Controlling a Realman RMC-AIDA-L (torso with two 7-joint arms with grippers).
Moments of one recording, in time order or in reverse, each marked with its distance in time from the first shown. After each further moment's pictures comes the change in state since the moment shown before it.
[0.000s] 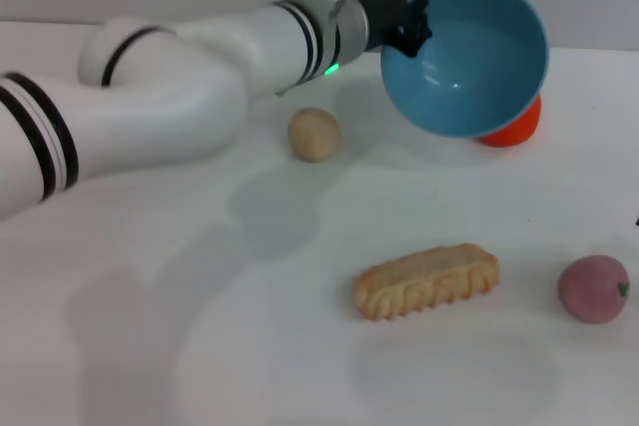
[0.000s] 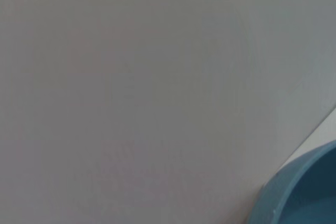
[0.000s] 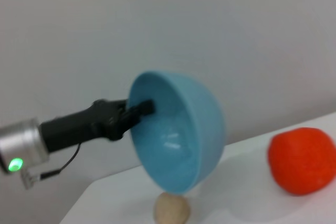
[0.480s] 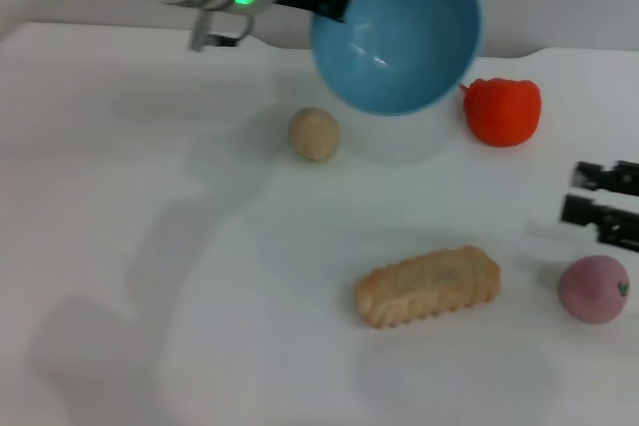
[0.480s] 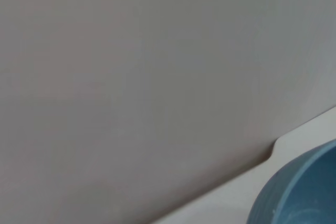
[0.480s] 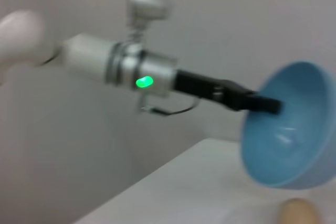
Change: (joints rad) left arm 0.063 0.021 -0.501 0.311 0.007 0.707 0.011; right arm 0.125 0.000 -0.182 -0.229 -0.012 -0.246 -0.069
